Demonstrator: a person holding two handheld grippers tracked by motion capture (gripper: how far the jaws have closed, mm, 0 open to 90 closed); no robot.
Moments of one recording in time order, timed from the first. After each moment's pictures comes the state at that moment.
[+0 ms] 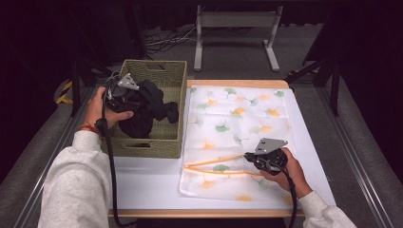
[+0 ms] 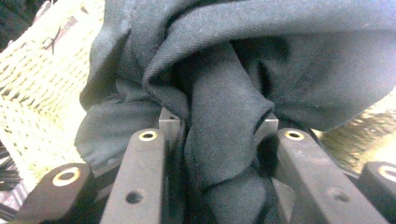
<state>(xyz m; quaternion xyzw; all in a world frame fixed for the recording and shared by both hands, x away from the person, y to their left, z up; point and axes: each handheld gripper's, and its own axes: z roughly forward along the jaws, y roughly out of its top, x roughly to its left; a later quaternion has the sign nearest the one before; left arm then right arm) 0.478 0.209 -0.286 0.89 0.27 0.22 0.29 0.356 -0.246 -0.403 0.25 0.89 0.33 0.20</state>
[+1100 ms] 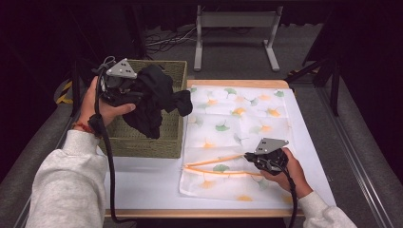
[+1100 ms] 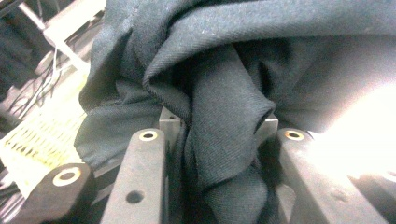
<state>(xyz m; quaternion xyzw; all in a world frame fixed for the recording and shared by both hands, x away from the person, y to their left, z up) 0.434 0.185 -0.218 0.87 0.23 0.22 0.38 0.355 -0.247 -0.401 0.25 0.89 0.33 0.20</state>
